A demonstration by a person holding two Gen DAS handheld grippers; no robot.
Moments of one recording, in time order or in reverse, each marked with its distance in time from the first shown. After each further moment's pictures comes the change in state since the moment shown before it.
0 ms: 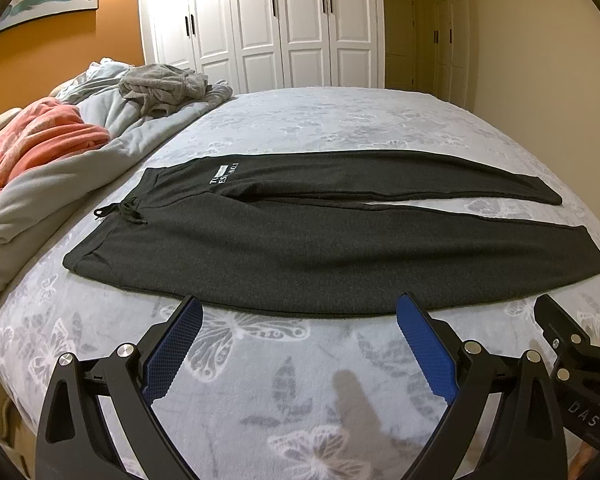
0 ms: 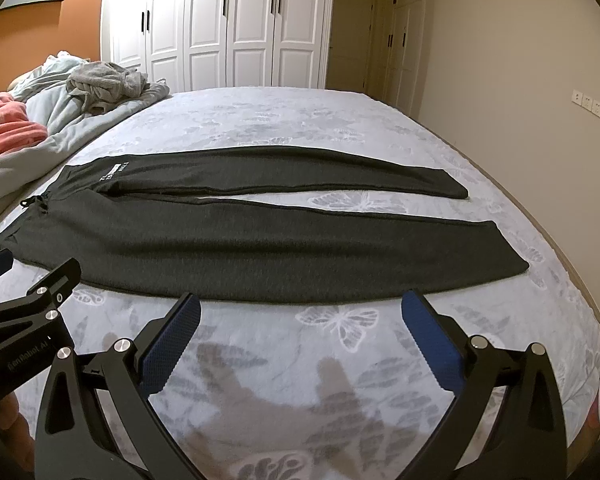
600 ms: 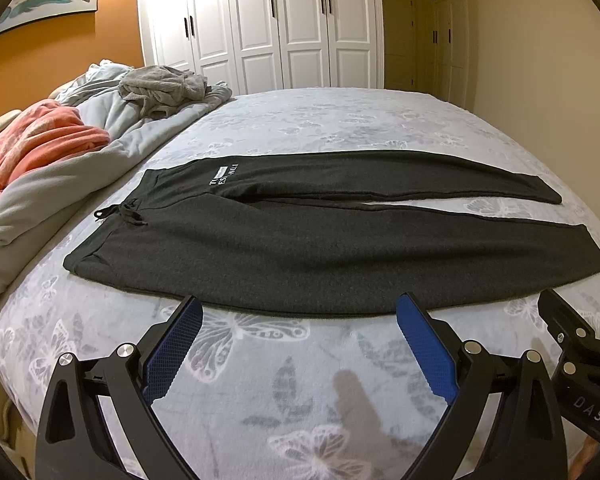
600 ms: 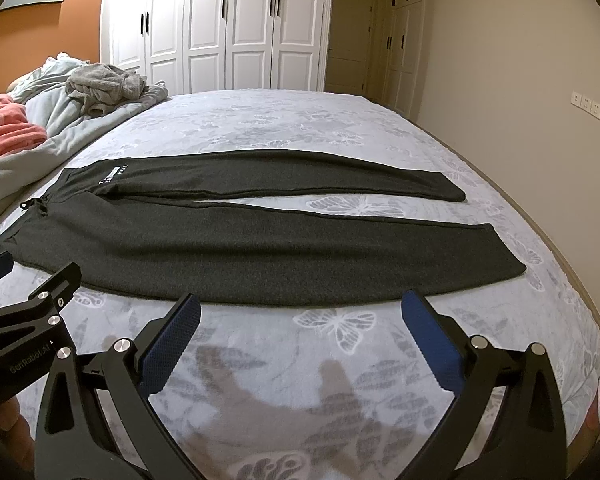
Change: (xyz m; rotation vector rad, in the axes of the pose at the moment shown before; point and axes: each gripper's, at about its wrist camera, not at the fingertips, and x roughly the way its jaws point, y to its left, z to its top) left arm 0.000 -0.001 0.004 0.005 0.006 0.003; right arm -0.001 -0.003 0.002 0.001 -0.007 0.000
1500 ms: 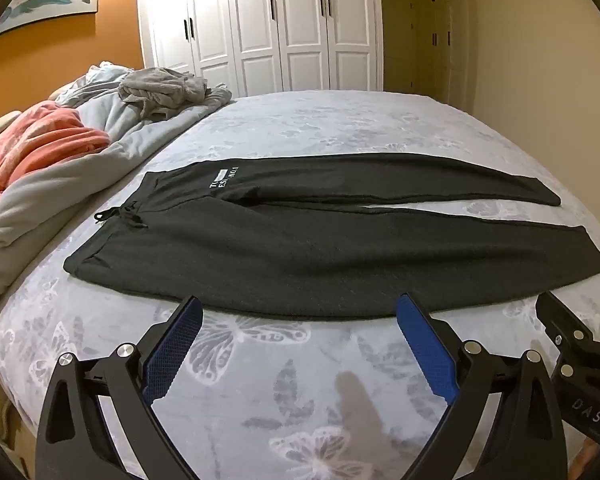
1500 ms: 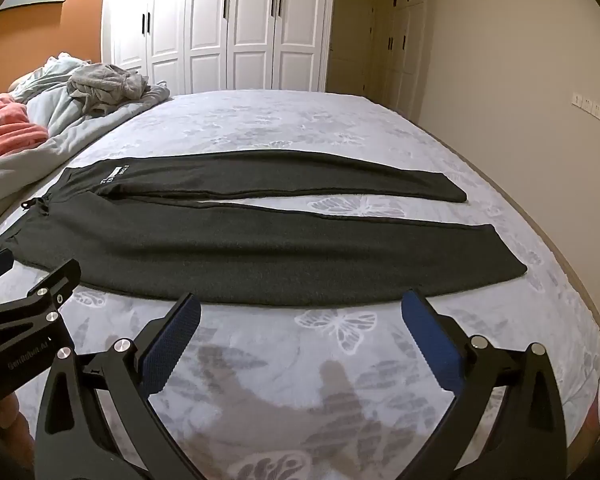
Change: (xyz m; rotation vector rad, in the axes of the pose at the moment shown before) left arm -0.001 -0.002 0.002 0.006 -0.005 0.002; right arm -0.002 0.002 0.000 -0.003 -0.002 0.001
